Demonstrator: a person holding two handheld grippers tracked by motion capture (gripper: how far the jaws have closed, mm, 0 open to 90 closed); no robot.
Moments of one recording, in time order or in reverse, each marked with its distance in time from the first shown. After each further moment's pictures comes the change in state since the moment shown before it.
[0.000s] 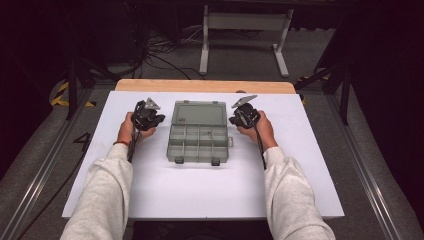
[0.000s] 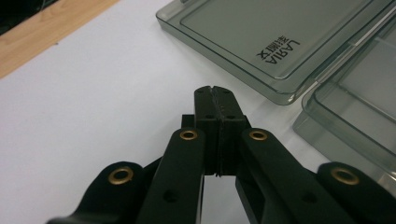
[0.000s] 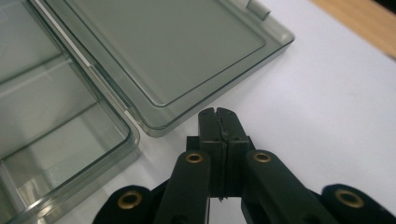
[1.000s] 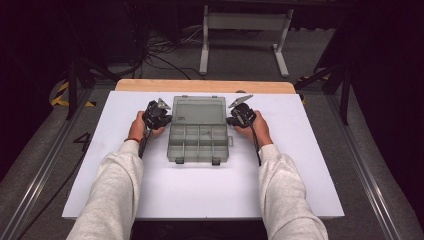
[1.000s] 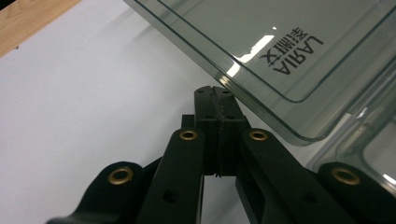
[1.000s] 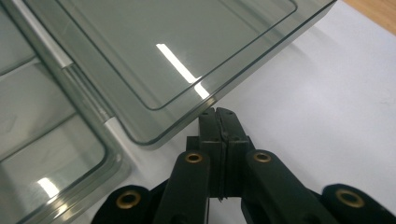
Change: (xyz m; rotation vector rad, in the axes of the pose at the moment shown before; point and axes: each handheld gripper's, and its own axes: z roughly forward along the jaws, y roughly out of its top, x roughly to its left) left arm -0.006 0.011 0.035 0.037 0.023 0.013; right arm -0.006 0.001 0.023 -0.005 0.035 0.008
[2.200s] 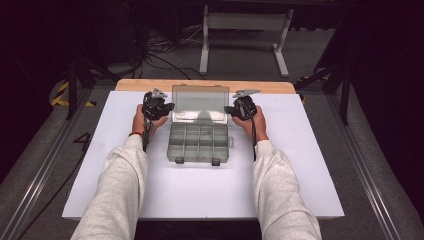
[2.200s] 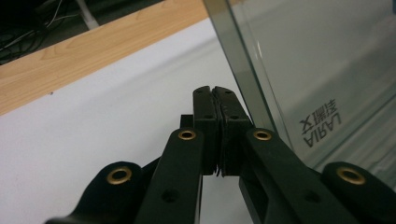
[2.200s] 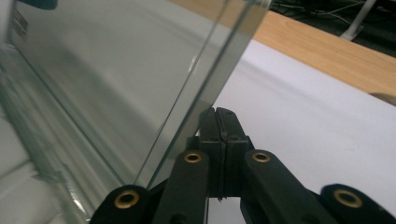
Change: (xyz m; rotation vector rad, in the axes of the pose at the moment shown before) left arm 0.013 0.019 -0.011 -0.187 -0.016 -0.147; right arm -0.014 0.012 -0.005 -0.208 -0.001 0.133
